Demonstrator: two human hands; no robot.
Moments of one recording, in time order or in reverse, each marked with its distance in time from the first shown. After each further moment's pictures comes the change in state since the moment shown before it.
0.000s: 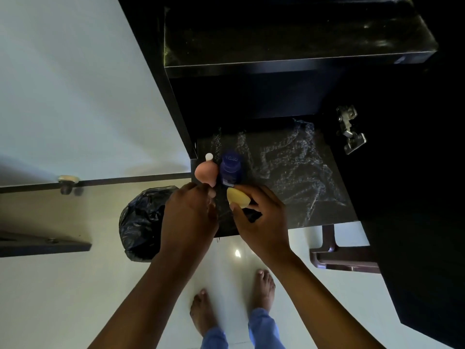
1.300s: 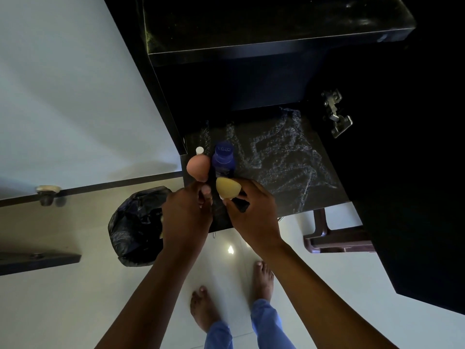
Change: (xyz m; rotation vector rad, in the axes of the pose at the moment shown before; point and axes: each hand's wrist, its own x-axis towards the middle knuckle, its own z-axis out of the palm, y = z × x) left_hand 0.003 -0.025 0.031 -0.195 0.100 0.010; right_hand -0.004 0.004 0.019 -0.148 0.010 0.148
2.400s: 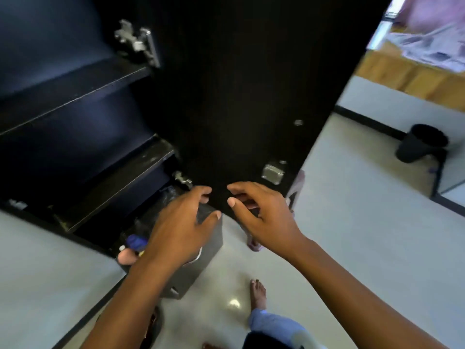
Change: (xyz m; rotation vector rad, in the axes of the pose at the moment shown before) left_hand -0.078 0.307 -0.203 0.016 -0.618 0.678; right_hand -0.157 -0.204 -0.342 -0.123 0.412 0.076
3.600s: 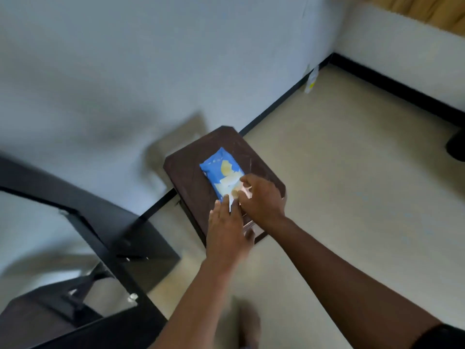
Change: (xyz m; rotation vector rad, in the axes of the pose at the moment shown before) left_hand 0.321 0.081 0.447 0.173 -0.138 -0.183; right_hand 0.199 0.480 -0.035 -0.195 -0.116 0.367
